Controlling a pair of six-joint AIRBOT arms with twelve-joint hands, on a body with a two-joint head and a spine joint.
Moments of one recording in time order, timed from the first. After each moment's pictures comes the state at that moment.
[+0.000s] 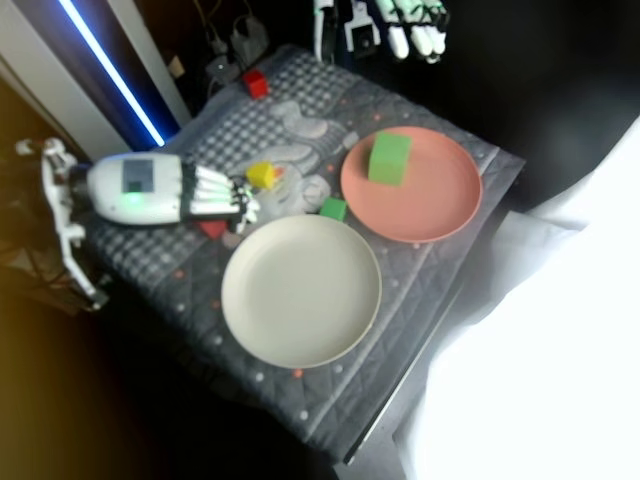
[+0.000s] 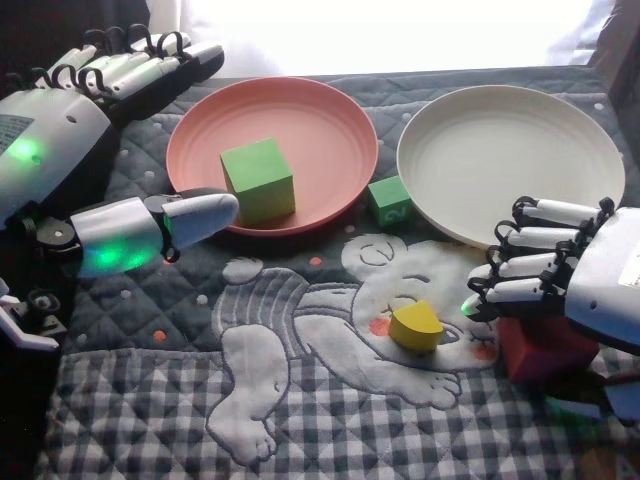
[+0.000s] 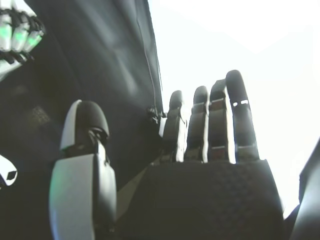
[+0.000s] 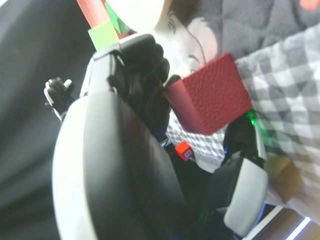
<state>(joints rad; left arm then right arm) 0.97 -0.88 0.91 -0.26 -1.15 0.40 -0.86 -0.90 0.92 2.99 -0.83 2.14</state>
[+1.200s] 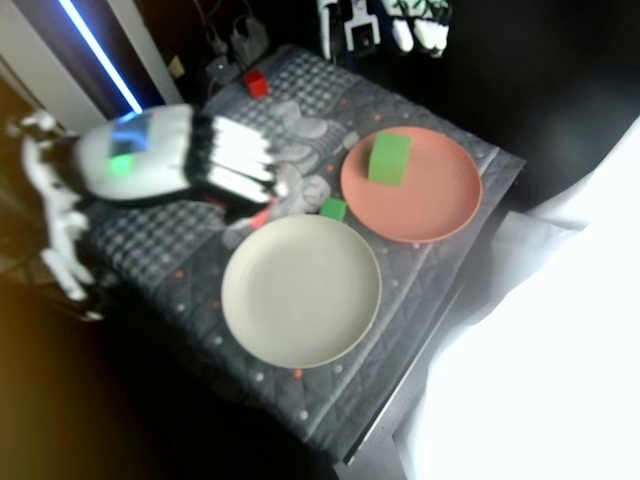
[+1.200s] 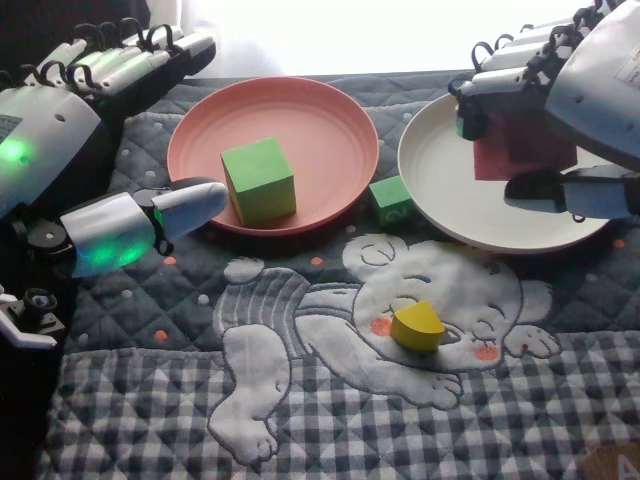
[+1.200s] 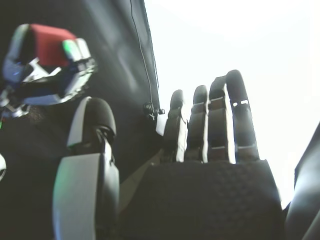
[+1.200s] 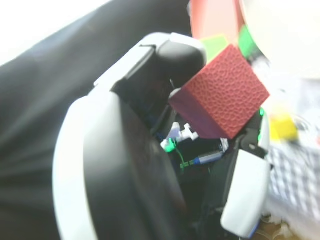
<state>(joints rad) 0.99 -0.88 0.91 -0.28 -1.21 0.40 -0.57 -0.95 1.09 2.99 -0.86 2.12</state>
